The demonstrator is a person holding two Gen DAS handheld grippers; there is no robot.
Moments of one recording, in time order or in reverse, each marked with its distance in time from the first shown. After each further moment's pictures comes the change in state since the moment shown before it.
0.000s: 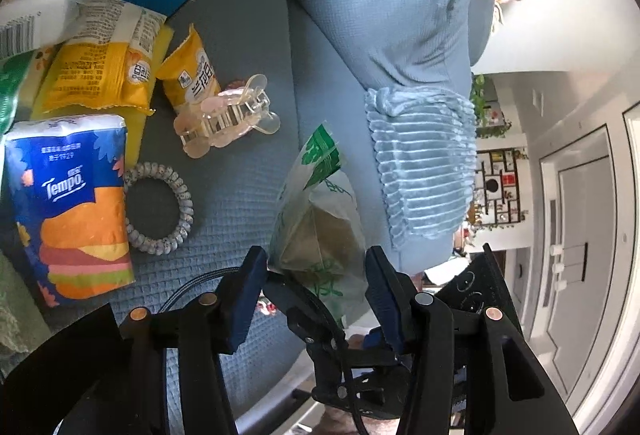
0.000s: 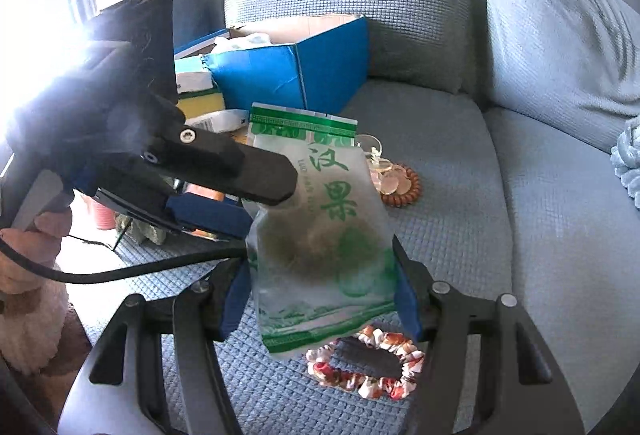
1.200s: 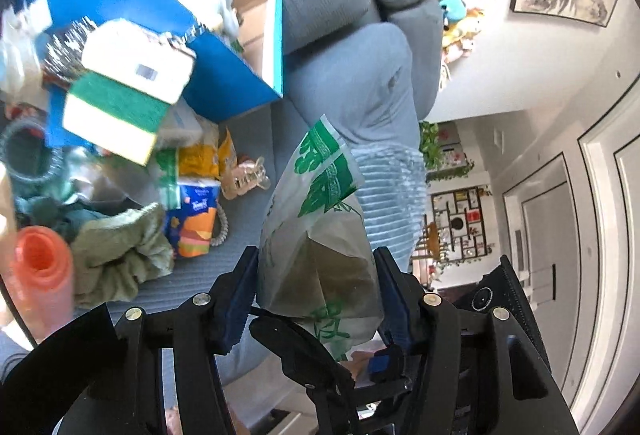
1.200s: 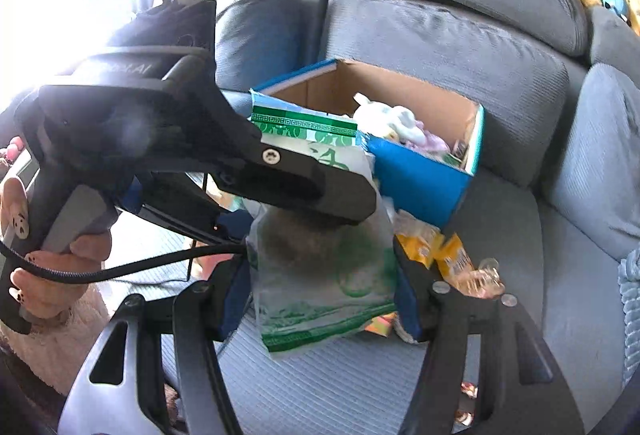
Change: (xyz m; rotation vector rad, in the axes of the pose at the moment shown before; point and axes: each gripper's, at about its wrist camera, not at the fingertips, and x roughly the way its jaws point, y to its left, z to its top) left arm -0.156 0.008 -0.021 0.007 -0.191 -0.120; right arm -0.013 0.171 0.073 -0.236 -0.020 0.045
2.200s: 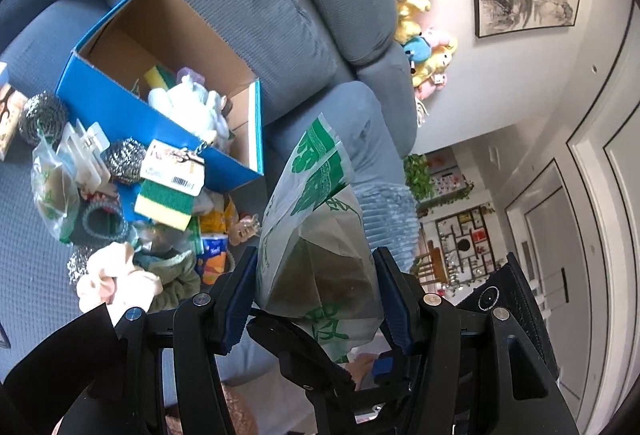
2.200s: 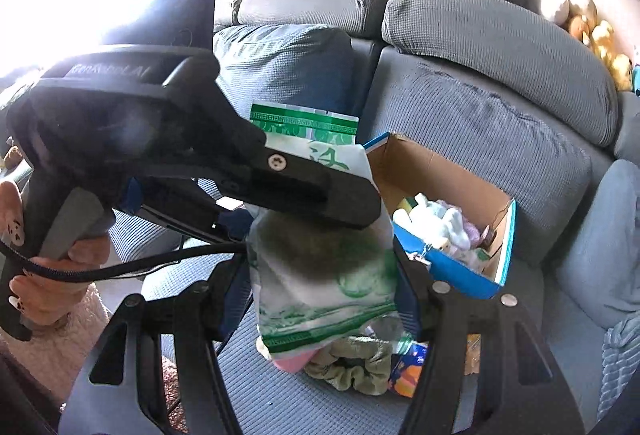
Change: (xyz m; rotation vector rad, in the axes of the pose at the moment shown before) left arm -0.105 -0.050 0.013 0.089 -0.148 0.028; right arm -0.027 0.077 0.078 -0.122 -0.086 0.025
